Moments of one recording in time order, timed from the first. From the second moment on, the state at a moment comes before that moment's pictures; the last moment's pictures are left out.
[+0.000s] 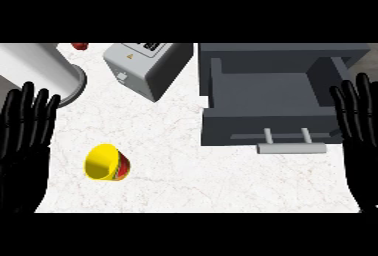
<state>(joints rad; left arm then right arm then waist) 0.02 0.05 0.01 -2.10 0.03 0.01 0.02 -0.03 -0.09 0.01 -2.10 -0.01 0.01 -0.01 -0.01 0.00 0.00</state>
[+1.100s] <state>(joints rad) 0.04 0.23 0.07 -1.99 0.61 -0.49 0.09 -0.04 -0.08 0.01 -2.04 -0.11 0.08 0.07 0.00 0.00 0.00</state>
